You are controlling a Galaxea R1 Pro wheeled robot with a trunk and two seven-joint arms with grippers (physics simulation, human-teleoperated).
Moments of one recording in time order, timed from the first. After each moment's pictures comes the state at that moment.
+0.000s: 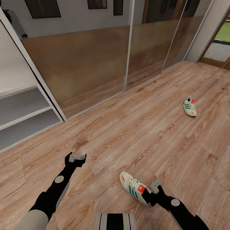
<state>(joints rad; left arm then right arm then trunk) -0.54 0.07 -0.06 -0.81 -0.04 -0.17 -0.03 -0.37 -0.19 0.30 -0.80 0.08 0.08 0.31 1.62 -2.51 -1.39</state>
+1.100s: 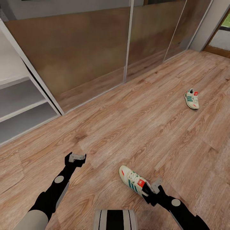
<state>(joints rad) -0.54 0.07 -0.06 -0.81 -0.04 -0.17 -0.03 -0.37 -0.20 0.29 -0.80 0.08 0.08 0.31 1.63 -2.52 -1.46</state>
